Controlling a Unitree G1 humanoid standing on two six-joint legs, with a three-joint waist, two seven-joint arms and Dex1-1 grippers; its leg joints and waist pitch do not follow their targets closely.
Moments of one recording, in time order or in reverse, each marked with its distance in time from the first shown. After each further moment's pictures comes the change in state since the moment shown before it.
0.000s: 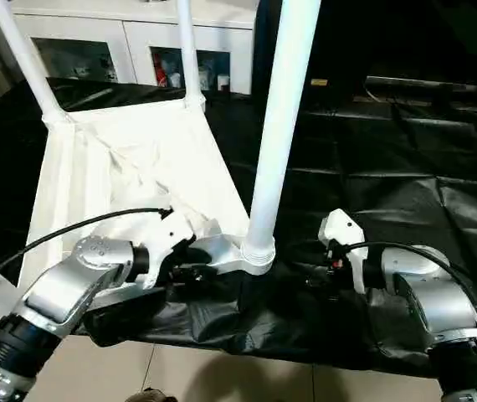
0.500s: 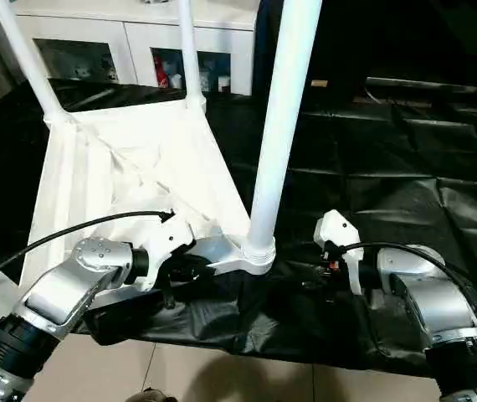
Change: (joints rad) left arm 0.004 0.001 -0.016 0.028 0.010 -0.074 -0.021; right arm -0.002 0.023 0.017 -0.019 0.004 0.015 -0.013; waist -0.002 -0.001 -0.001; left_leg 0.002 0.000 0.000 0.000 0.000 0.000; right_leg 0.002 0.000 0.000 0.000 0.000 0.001
